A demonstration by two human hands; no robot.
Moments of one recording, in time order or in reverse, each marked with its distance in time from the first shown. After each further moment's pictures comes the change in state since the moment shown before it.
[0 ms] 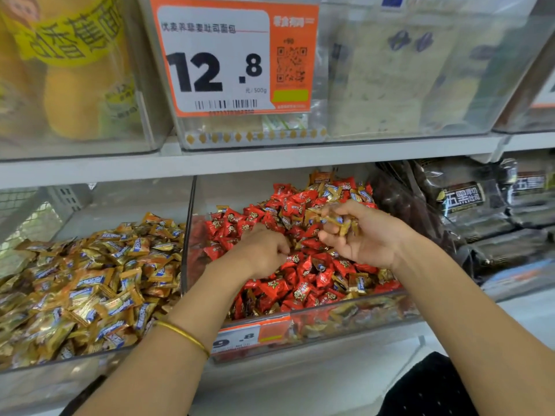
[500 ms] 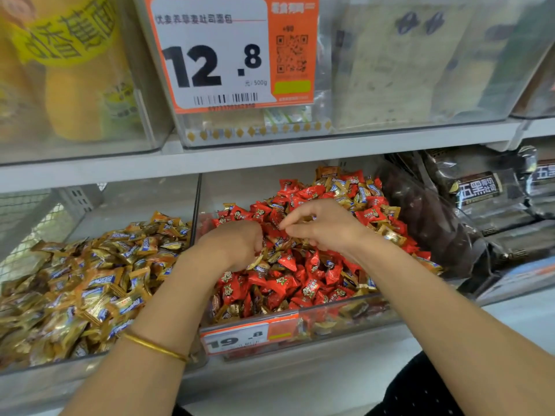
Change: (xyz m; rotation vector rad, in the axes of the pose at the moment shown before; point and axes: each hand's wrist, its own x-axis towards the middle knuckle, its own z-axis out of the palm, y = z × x) left_hand -0.024 -0.017 -0.032 0.214 -0.020 -0.071; right_hand 0.025 0.020 0.038 -0.926 0.039 -0.426
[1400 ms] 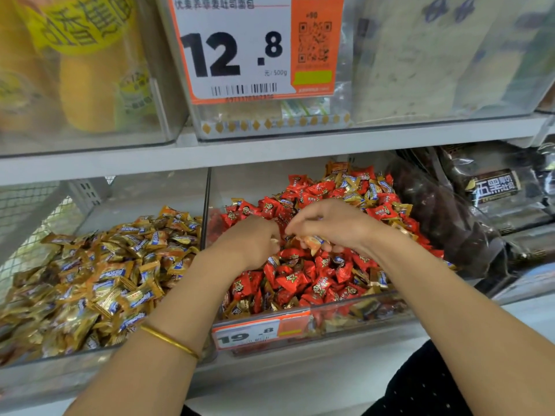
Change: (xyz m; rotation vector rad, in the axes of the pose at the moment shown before) left_hand 0.009 0.000 0.012 -0.058 0.052 0.075; right_hand 0.007 0.001 -0.001 -0.117 -0.151 0.040
